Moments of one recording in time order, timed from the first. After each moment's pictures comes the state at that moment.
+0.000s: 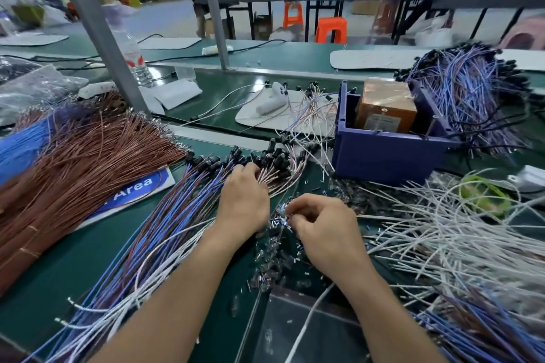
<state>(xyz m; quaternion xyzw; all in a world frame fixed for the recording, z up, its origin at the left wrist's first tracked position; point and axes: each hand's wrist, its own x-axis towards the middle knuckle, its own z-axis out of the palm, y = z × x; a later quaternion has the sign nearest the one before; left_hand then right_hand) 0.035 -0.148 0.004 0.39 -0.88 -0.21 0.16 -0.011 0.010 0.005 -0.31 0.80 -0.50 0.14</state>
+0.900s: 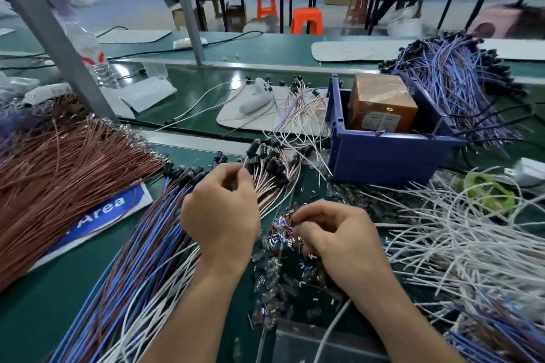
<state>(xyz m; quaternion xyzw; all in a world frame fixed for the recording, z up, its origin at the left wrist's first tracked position) 0.040 -0.140 0.019 0.45 -0.74 -0.27 0.42 -0.015 0.012 0.013 -0.24 0.76 -0.57 0.19</state>
